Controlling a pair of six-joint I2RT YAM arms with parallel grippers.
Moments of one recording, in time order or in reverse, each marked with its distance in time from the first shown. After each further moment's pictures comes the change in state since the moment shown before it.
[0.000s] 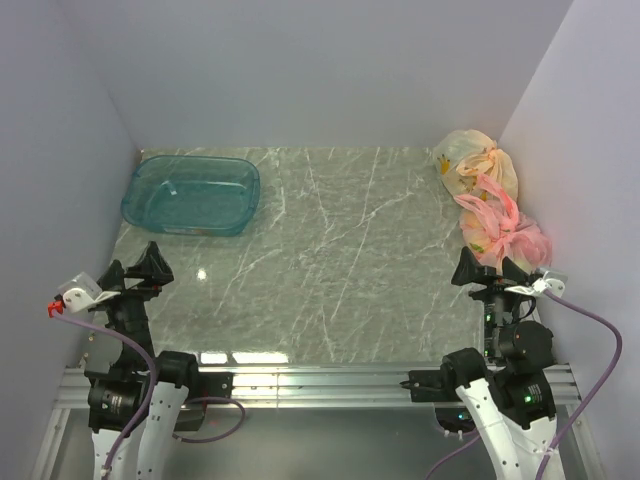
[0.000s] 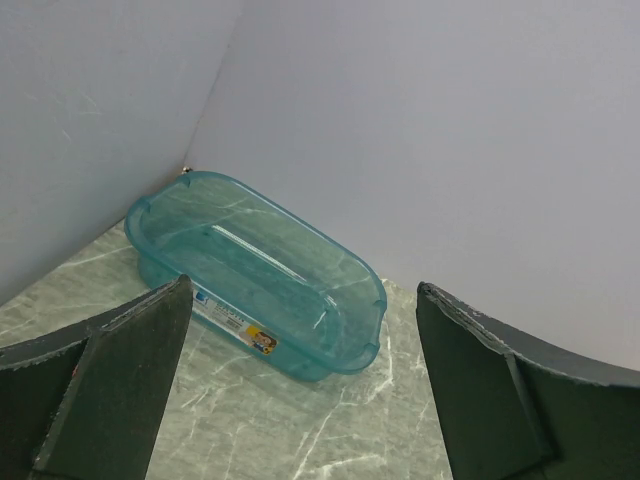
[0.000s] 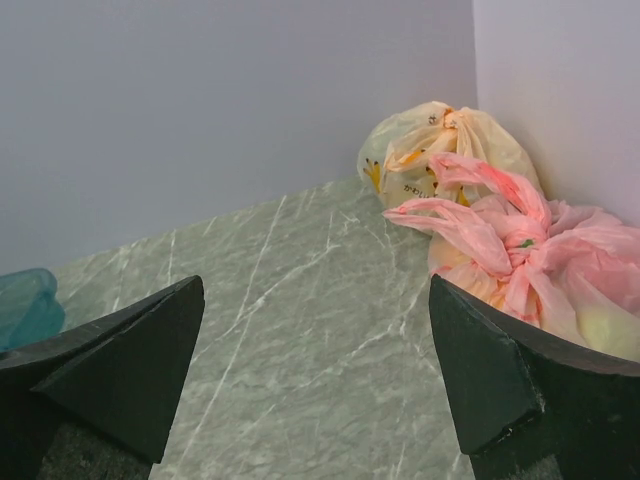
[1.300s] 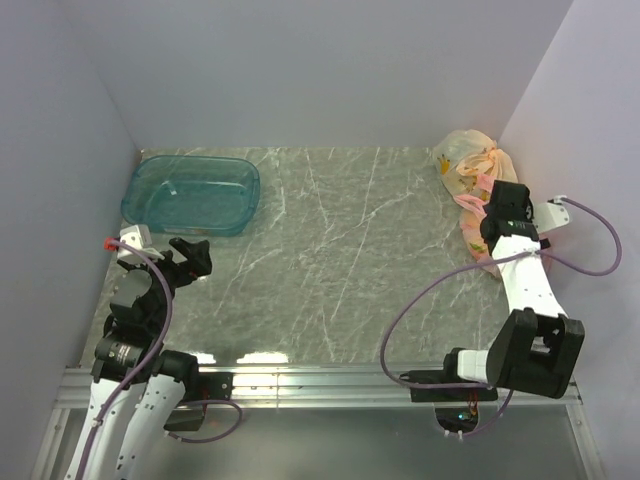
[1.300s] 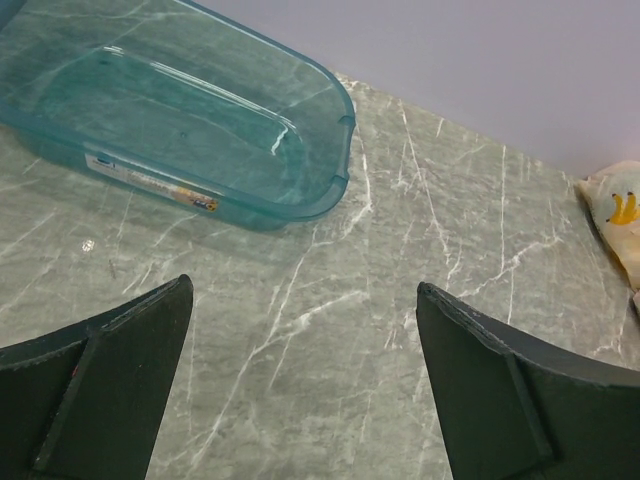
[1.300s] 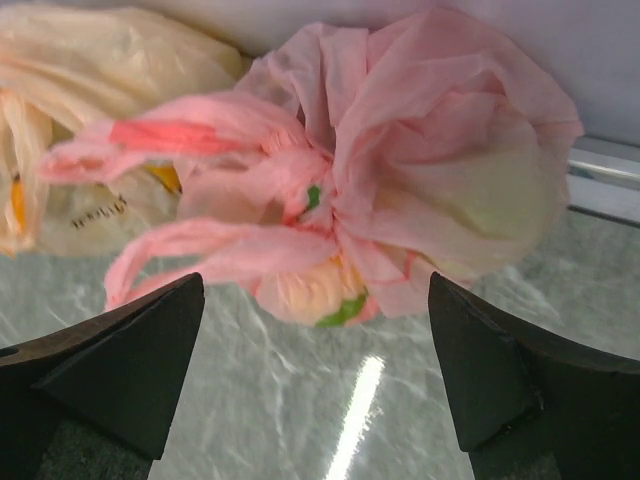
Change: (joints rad) left arm -0.086 0.334 0.043 -0.116 0.241 -0.047; right arm -0.478 1.268 0.442 -0.131 0.219 0.727
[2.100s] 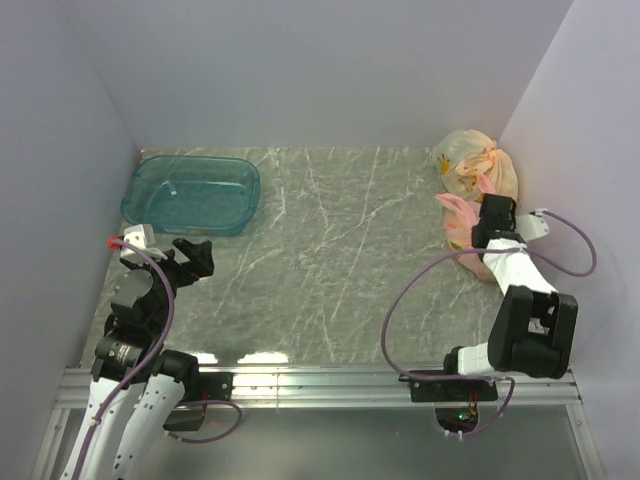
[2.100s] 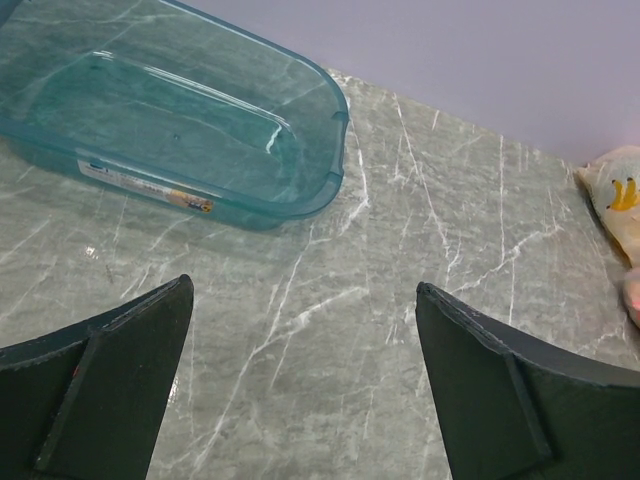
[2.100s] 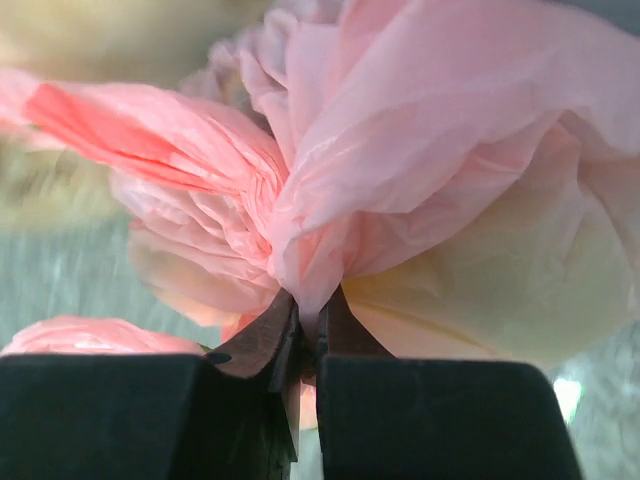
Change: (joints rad) left arm -0.030 0.001 0.000 0.008 -0.003 0.026; right arm -0.031 0.125 -0.141 0.229 -0.161 0.063
